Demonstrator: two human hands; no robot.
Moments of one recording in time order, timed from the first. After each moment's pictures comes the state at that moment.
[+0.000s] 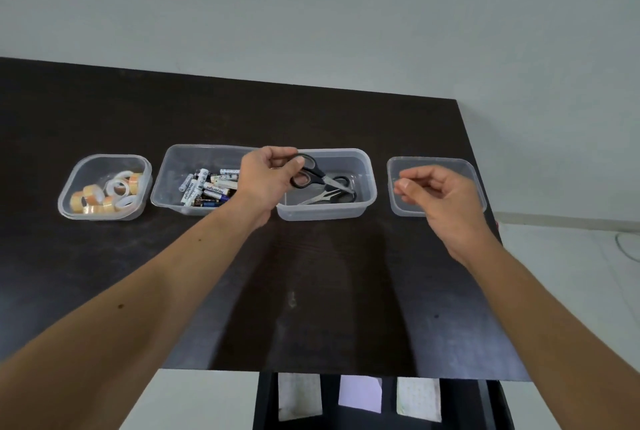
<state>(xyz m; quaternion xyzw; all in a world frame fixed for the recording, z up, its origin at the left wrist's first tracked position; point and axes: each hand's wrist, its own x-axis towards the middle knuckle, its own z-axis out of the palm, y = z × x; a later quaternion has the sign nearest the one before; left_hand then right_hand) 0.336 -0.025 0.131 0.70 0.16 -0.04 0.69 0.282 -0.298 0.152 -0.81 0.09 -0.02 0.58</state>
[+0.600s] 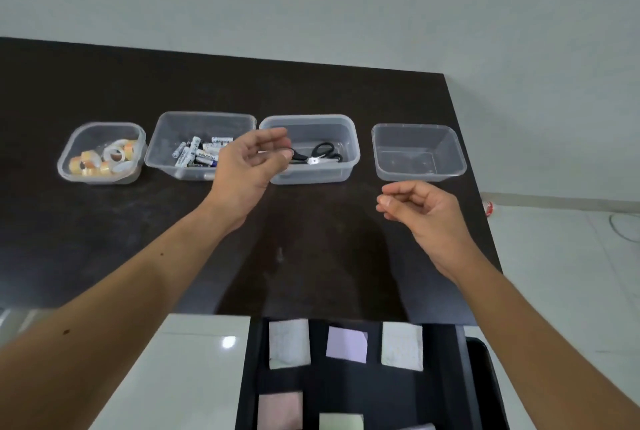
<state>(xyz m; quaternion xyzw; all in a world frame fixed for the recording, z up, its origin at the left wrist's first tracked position) 0.255 -0.022 0.139 0.70 0.05 -0.01 0.71 0.198 -0.308 0.128 -0.76 0.07 0.03 0.64</state>
